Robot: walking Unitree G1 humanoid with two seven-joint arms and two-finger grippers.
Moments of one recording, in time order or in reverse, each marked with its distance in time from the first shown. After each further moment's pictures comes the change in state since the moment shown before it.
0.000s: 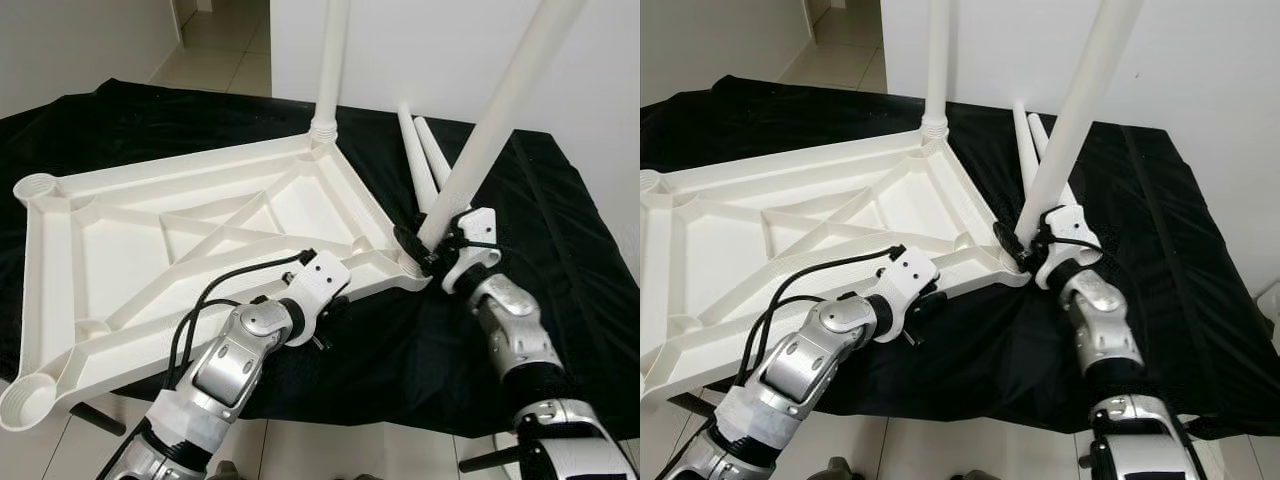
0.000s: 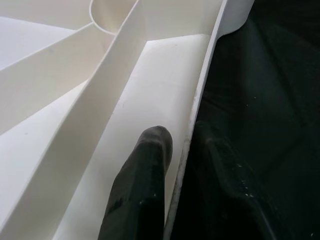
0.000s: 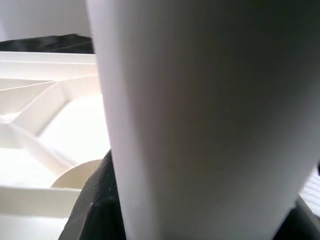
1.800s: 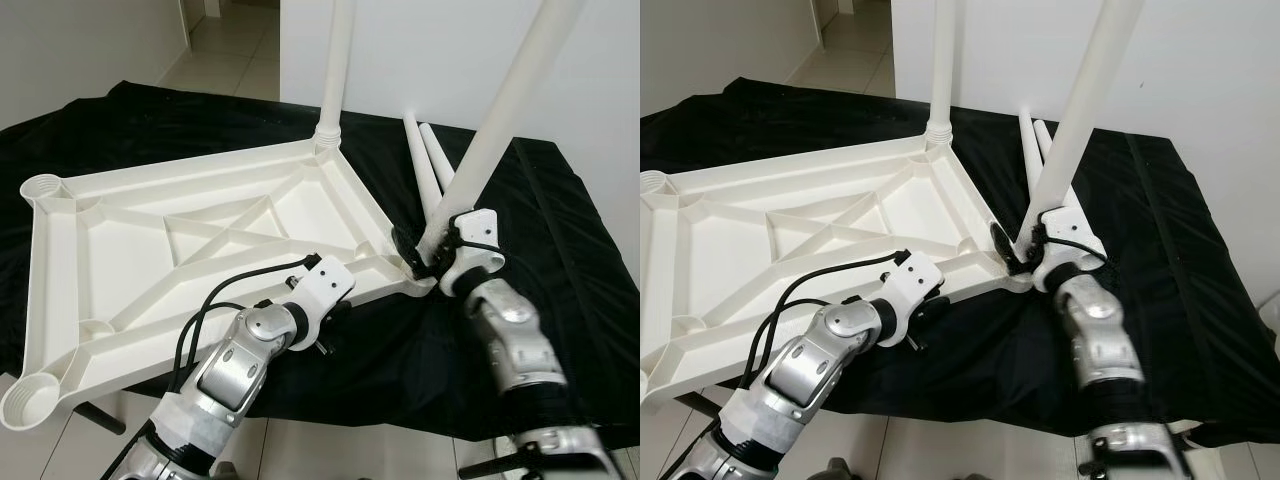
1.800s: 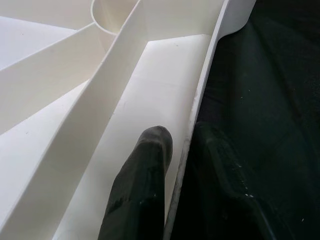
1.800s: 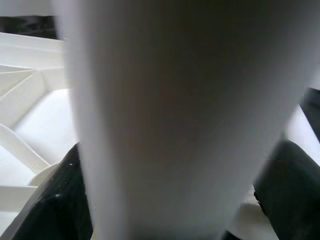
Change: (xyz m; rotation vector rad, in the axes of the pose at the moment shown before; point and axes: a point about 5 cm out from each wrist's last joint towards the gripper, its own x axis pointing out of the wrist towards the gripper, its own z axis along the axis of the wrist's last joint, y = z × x) left arm 0.002 -0.006 -0.001 0.005 0.002 -0.016; right arm -0.014 -0.008 0.017 -0.103 0.015 0.011
